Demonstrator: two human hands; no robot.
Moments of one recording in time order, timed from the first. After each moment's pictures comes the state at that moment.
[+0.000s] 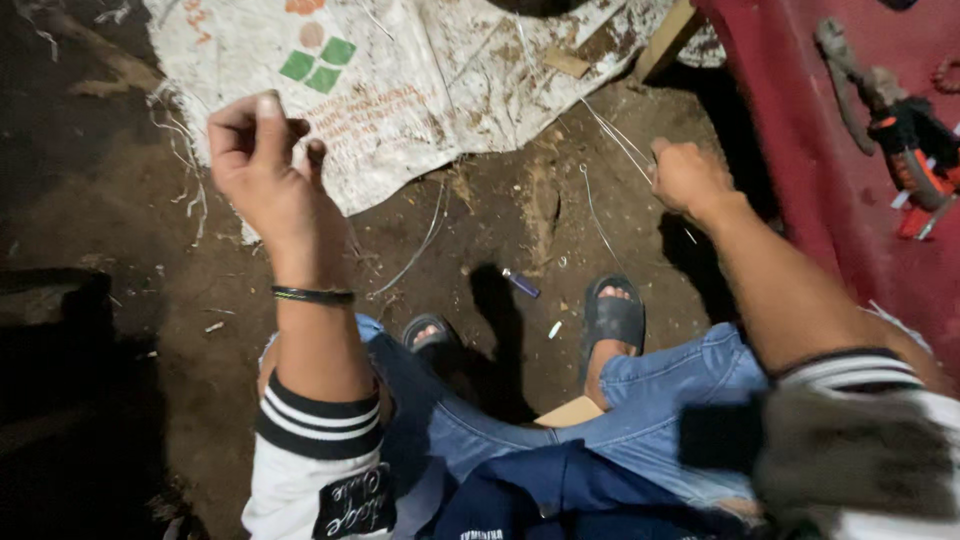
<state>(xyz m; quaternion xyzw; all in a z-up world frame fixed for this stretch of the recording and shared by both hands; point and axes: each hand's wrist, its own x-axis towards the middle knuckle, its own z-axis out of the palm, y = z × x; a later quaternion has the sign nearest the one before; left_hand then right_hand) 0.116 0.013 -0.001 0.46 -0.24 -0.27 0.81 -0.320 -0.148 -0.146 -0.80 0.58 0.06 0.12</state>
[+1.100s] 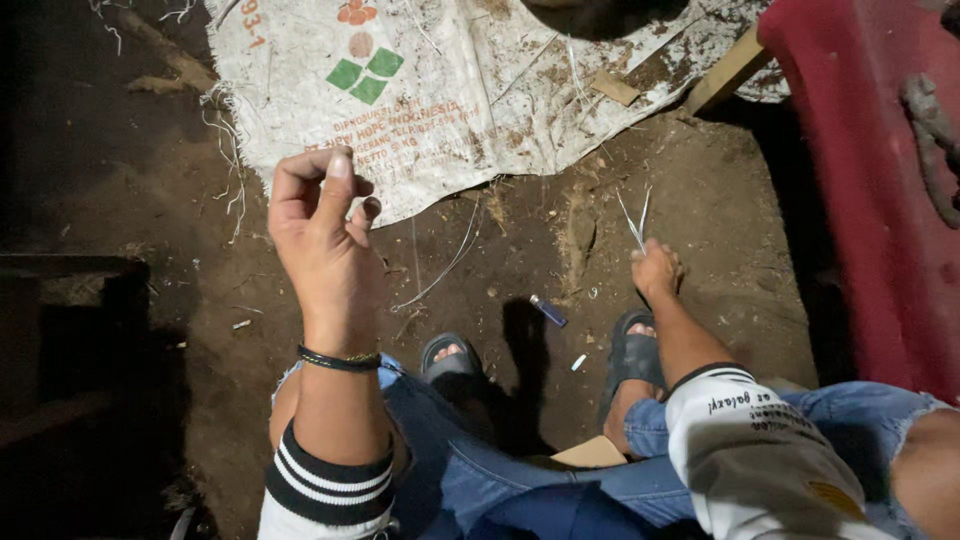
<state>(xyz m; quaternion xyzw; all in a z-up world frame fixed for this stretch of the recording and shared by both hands) 0.094 0.037 0.022 0.48 -0.25 -0.32 0.78 -0.297 -0.107 -0.384 -0.68 0.71 -0.02 0.15</state>
